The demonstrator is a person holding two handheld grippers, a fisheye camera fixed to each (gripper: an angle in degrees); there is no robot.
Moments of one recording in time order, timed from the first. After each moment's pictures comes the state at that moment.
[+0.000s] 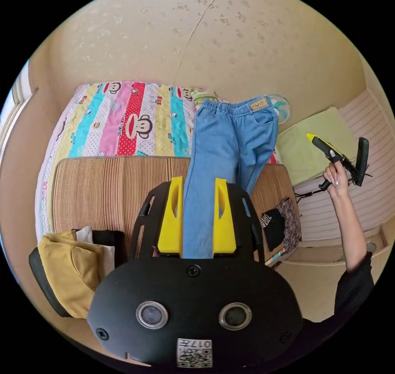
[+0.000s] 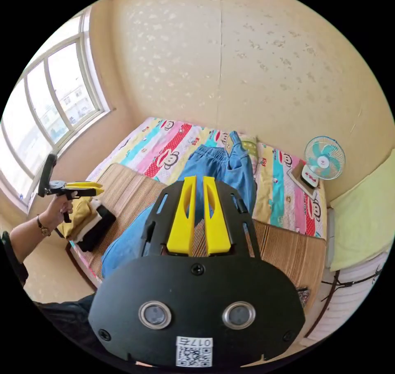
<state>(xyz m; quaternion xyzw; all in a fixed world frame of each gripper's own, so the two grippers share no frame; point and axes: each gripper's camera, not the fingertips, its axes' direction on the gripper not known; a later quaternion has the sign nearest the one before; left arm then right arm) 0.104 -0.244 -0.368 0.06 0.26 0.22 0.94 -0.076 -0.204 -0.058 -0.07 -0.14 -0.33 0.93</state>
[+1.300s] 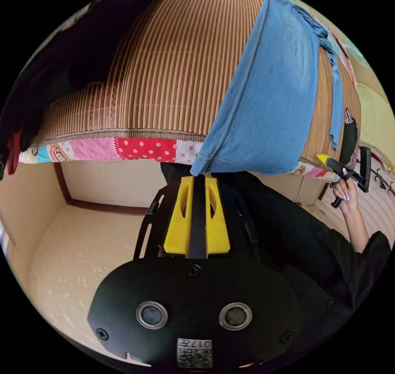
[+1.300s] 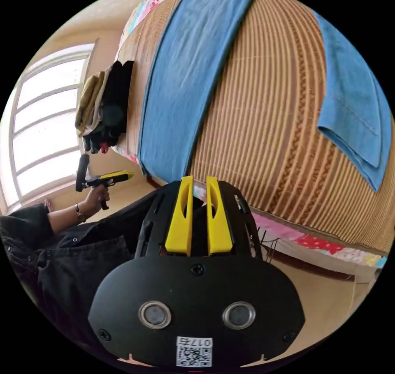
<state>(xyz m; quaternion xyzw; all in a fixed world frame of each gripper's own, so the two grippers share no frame) -0.119 -0.019 -0.022 -0.26 0.12 0.11 0.95 0.140 -0.009 0.100 -0.40 -0.20 -0.06 0.89</state>
